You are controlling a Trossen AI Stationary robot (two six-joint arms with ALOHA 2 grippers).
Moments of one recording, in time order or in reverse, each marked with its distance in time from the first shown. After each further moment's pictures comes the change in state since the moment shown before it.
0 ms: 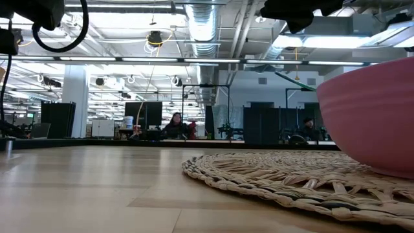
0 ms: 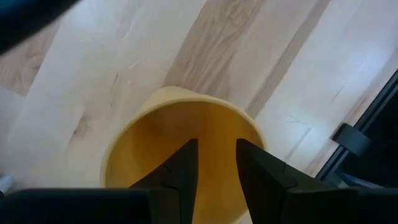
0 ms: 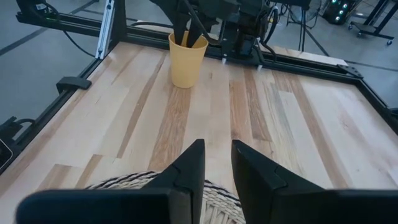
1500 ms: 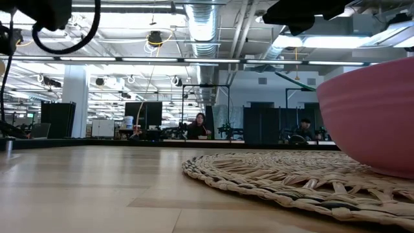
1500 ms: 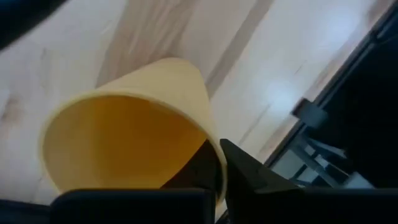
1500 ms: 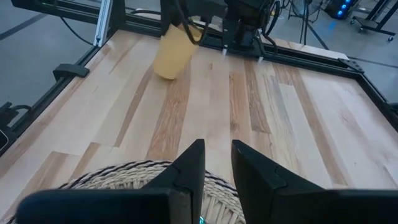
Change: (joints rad) left arm 0.058 0.125 0.072 0.062 0.202 0.037; right arm 0.002 0.000 0.000 -0.038 0.000 -0.008
